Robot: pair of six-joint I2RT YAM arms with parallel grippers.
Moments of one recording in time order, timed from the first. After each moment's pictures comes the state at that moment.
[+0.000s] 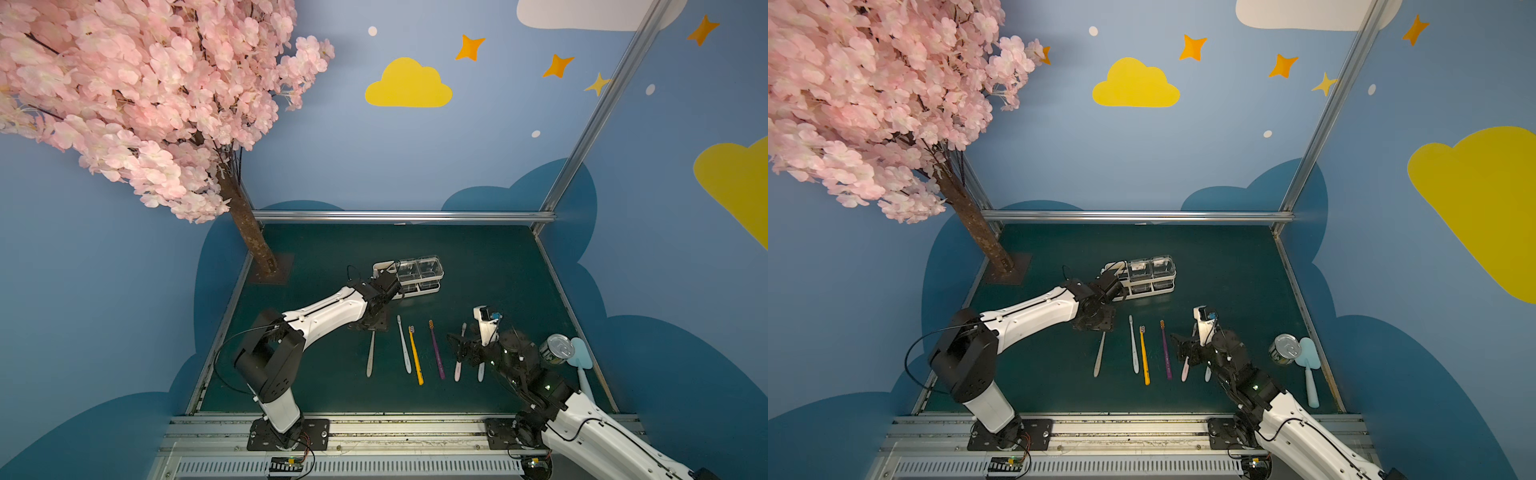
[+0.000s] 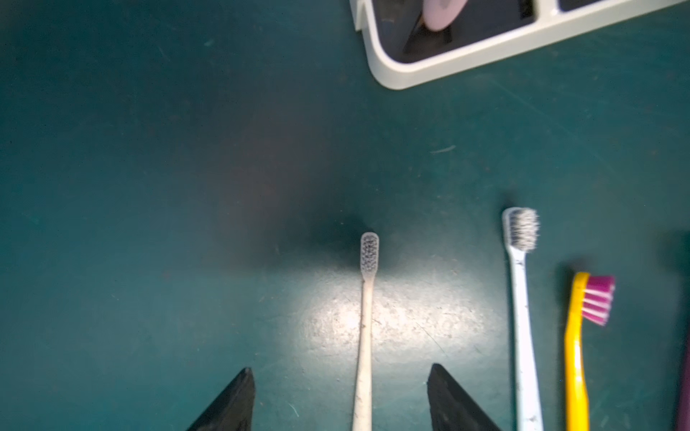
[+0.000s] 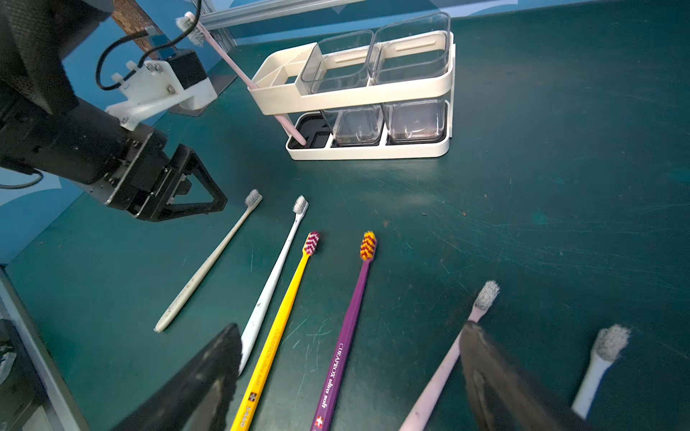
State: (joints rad) left arm -0.69 1.72 1.21 -0.89 -0.20 -0.64; right arm 0.71 0.57 0.30 -0.16 0.04 0.33
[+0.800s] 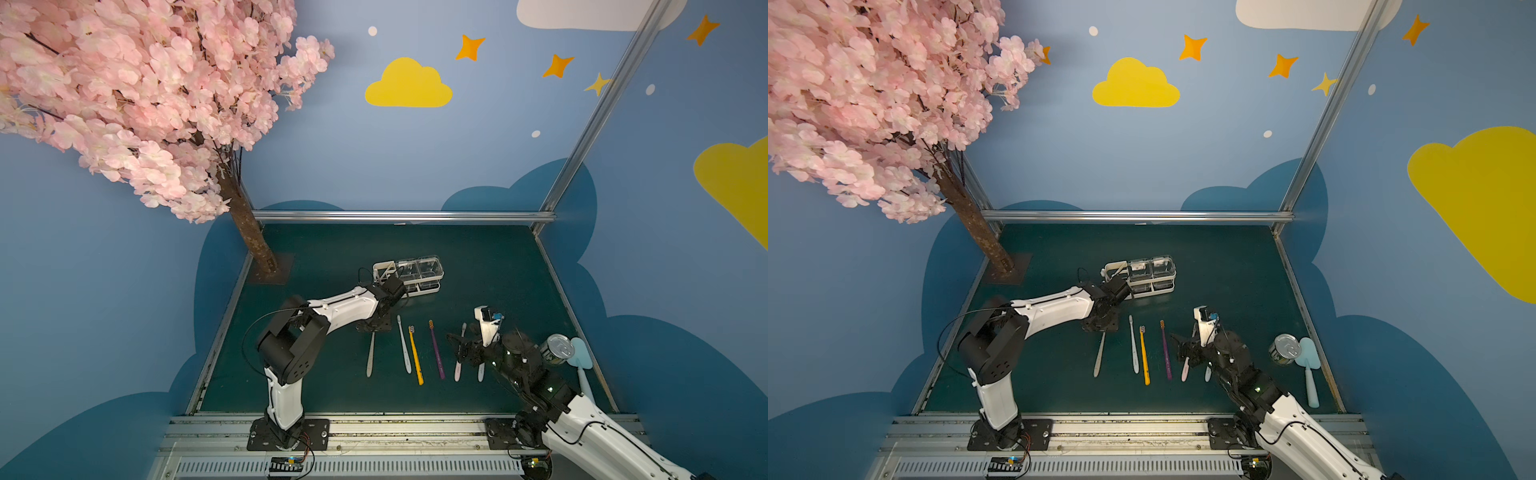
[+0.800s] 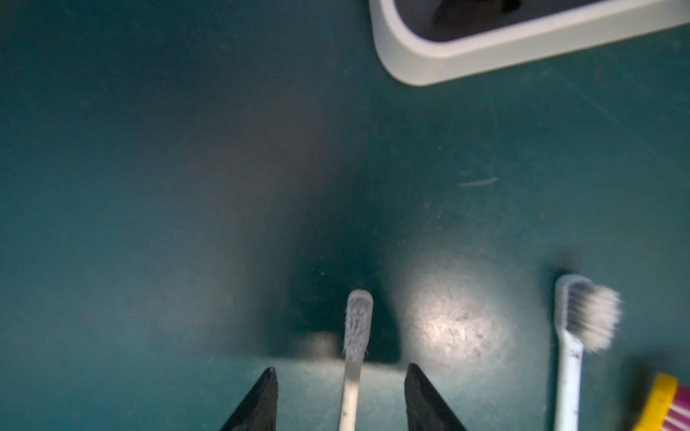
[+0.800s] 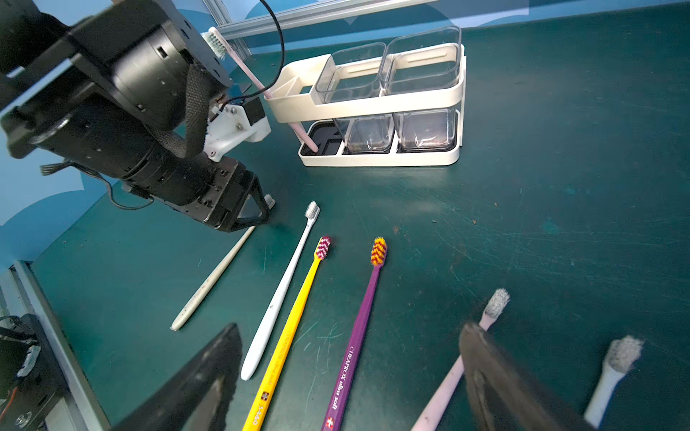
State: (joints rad) left arm -0.69 1.87 1.23 -0.79 -0.21 -0.71; right arm 0.71 0.54 0.30 -0.16 0.02 0.33
